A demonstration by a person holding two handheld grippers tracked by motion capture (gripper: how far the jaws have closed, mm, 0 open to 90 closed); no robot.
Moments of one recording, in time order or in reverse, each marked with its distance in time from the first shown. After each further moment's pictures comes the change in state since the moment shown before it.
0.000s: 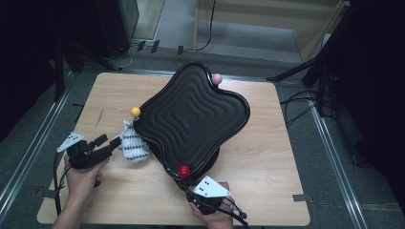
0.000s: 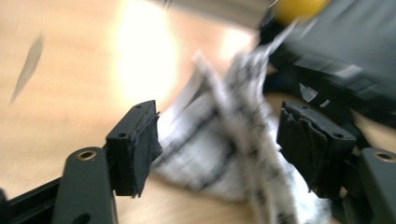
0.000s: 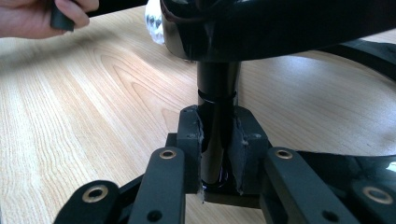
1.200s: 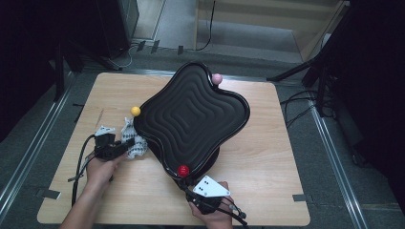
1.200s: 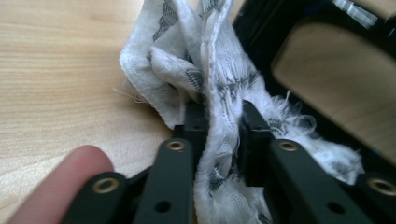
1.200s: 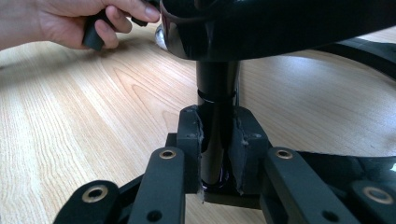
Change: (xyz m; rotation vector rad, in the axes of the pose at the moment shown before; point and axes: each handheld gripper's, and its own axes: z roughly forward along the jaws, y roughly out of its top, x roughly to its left) left arm -0.003 -0.008 0.061 0.254 0.103 -0.011; right arm 0.000 0.000 0.002 -0.006 0.001 0.008
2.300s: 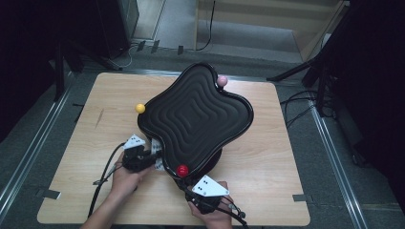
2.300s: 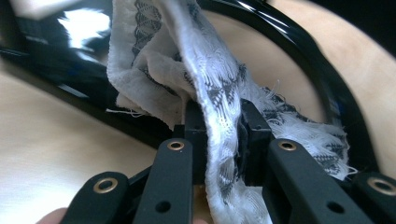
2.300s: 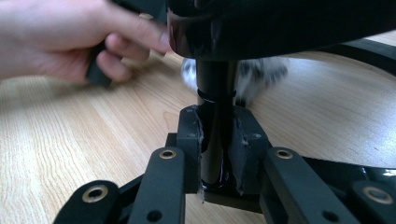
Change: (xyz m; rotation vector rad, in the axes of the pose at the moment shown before) left arm -0.089 -0.033 0.018 0.077 -0.268 0.193; right arm 0.000 0.001 0.002 0.003 0.005 0.000
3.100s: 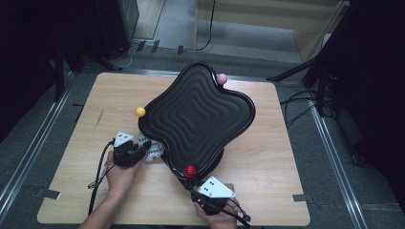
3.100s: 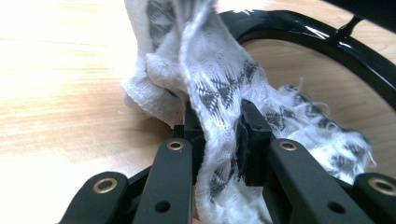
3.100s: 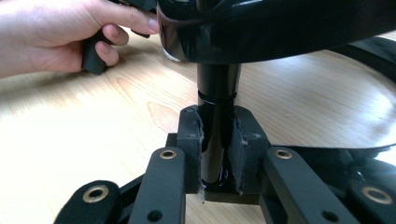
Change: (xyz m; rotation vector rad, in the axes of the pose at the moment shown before) left arm 0.033 0.003 -0.008 -0.118 0.253 -0.099; right arm -0.006 -0.003 -0.015 0.017 -0.062 0.016
